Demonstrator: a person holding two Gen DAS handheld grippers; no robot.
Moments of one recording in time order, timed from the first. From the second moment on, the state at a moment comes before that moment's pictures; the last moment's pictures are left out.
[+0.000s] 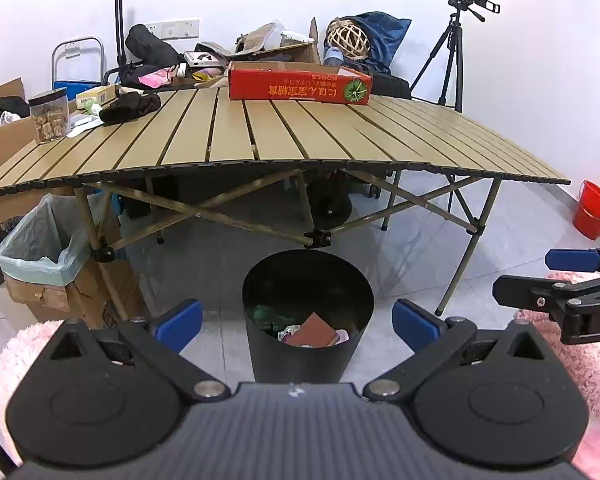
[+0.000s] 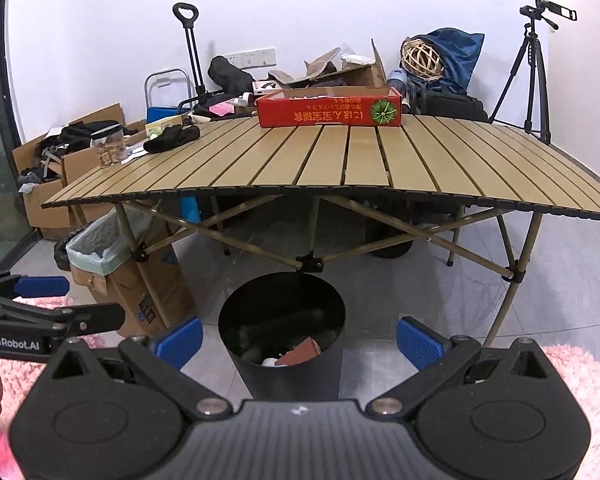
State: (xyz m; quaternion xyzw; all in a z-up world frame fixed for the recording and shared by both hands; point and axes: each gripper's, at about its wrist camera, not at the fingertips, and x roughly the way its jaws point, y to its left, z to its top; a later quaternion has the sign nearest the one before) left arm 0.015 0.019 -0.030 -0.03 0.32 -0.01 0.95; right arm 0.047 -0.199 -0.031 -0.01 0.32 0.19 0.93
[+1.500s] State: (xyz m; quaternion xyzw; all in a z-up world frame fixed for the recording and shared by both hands) left arm 0.012 0.018 -0.026 -0.02 0.31 -0.01 0.95; right arm 0.047 -0.198 -0.029 -0.01 0.32 0.20 0.93
